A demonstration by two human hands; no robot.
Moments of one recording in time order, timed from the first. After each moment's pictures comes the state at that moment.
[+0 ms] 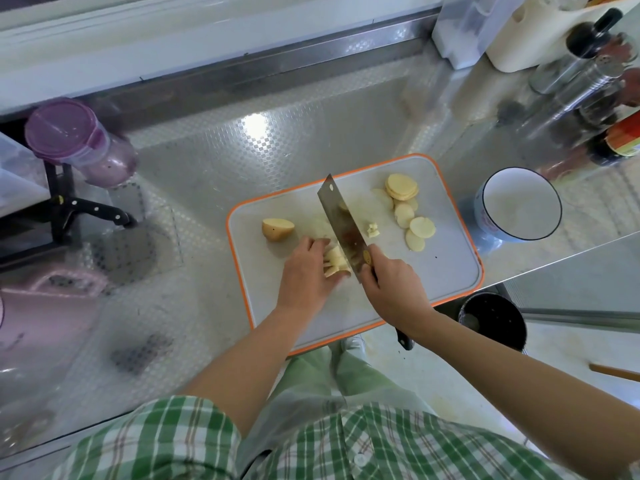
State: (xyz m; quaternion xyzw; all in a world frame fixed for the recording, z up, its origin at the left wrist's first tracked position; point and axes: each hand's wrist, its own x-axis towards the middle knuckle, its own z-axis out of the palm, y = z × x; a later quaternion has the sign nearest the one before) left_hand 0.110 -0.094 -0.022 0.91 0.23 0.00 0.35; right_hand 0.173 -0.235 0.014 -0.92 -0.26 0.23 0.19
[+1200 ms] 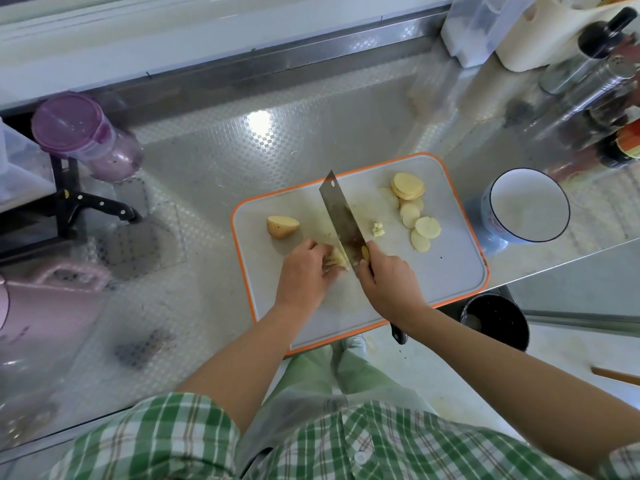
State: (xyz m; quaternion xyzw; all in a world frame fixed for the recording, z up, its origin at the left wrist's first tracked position) left_hand 0.106 -0.085 -0.023 0.91 0.22 0.01 0.35; right_hand 0.174 -0.223 0.007 -0.92 -0.26 0.24 0.18
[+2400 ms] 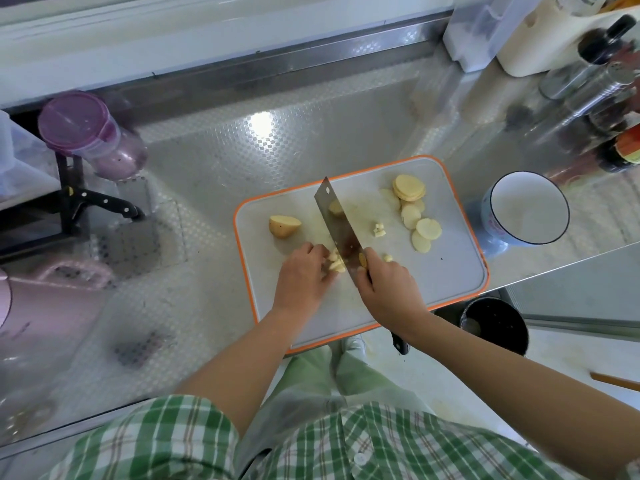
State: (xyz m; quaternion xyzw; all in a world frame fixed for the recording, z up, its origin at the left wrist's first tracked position) left_hand 0.099 -0.086 -0.025 0.93 0.22 0.01 0.31; right_hand 0.163 -0.225 0.017 -0.92 -0.28 0.23 0.17
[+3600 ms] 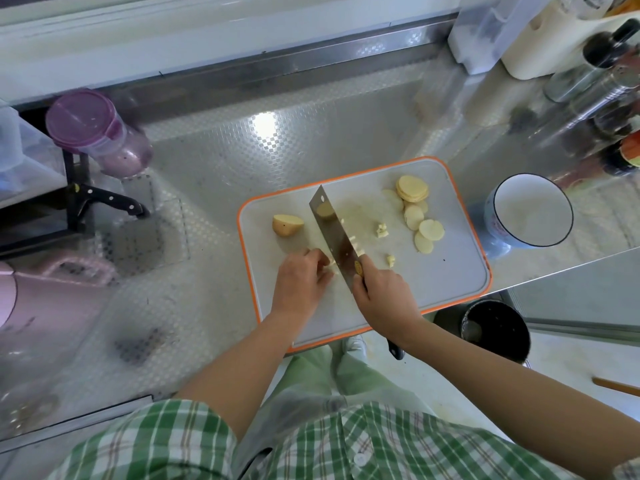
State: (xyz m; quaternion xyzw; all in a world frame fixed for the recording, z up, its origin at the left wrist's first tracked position) left_hand 0.089 -0.083 -0.029 0.92 0.24 0.01 0.32; right_hand 0.153 -0.224 0.007 -0.91 -0.30 0.24 0.16
